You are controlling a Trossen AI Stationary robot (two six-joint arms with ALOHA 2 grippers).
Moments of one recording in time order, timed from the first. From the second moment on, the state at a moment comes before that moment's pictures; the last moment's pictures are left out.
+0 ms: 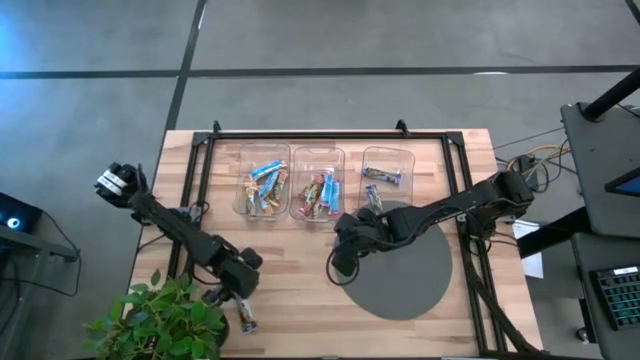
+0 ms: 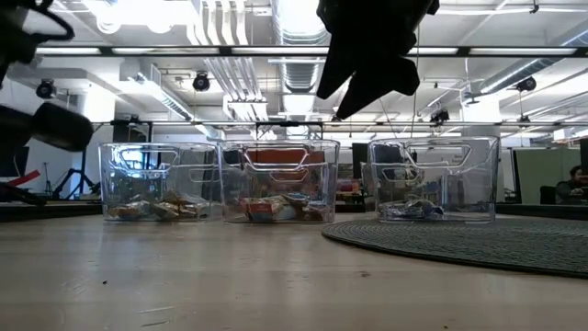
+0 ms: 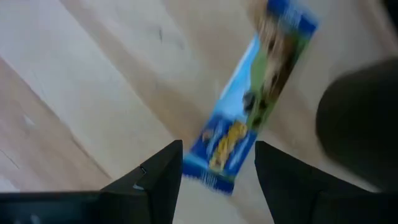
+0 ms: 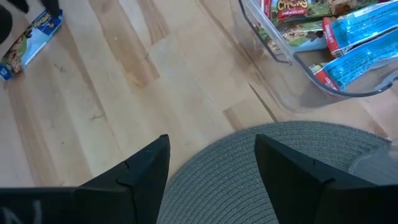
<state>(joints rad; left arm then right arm) -0.60 1.39 0.72 -0.56 0.23 0.01 0.27 1.72 1.31 -0.59 0.26 0.78</state>
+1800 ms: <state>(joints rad) -0.57 1.50 0.88 -0.68 0.19 -0.70 0.26 1.72 1.24 -0.62 0.26 0.84</state>
